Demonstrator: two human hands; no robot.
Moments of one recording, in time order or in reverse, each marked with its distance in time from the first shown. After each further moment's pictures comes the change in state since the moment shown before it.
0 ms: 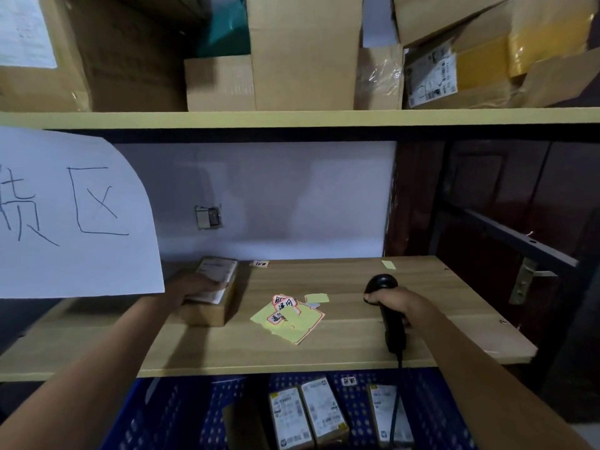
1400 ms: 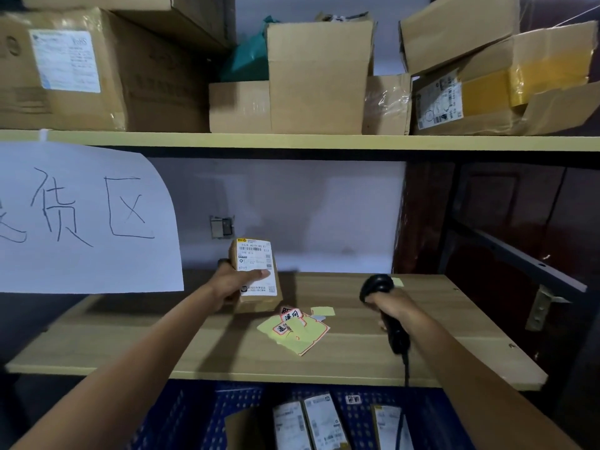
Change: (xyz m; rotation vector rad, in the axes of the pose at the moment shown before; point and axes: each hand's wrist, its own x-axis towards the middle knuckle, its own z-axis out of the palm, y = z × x) left_hand -0.078 0.072 0.039 -0.201 -0.061 0.142; right_hand -0.002 -0.019 0.011 0.076 0.091 -0.173
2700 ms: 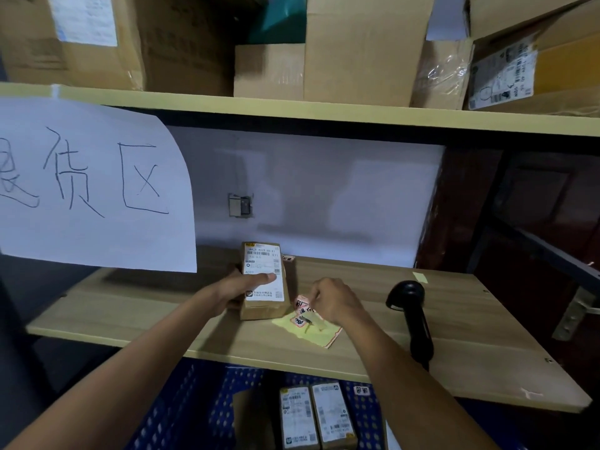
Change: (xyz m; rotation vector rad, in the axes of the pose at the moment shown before) left_hand -0.022 -0.027 -0.004 -0.014 -0.070 -0.189; right_hand 0.008 -0.034 0.129 -0.667 -0.129 -0.464
